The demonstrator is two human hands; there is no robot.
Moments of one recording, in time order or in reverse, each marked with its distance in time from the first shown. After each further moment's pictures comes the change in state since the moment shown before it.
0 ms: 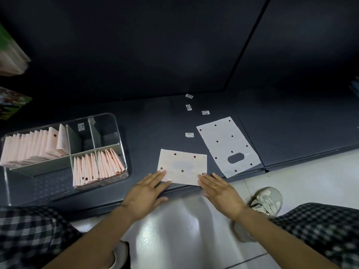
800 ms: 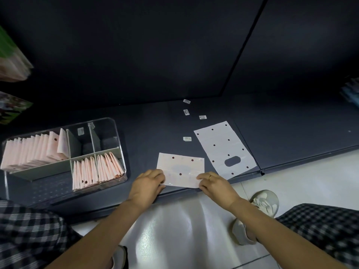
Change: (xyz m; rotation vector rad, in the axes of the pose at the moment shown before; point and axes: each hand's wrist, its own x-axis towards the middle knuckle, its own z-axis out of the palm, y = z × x) left_hand 0.025 0.001 -0.001 -0.135 0.204 -0.160; right_hand 0.031 0.002 -0.022 0.241 -0.105 0.176
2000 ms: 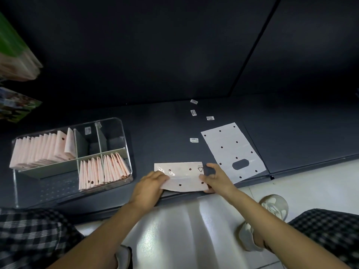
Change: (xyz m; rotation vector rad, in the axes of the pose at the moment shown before) left_hand -0.002 -0.010 -0.002 -0.134 -0.090 -0.111; right_hand 0.035 -0.015 -0.007 1.113 -0.082 0.870
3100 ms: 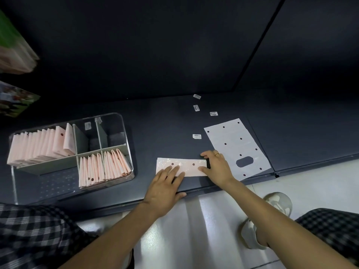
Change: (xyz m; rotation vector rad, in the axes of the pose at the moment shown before) left_hand 0.005 0.021 0.026 0.406 -0.211 0.072; right_hand 0.038 -0.013 0.004 -0.833 0.169 -0.345
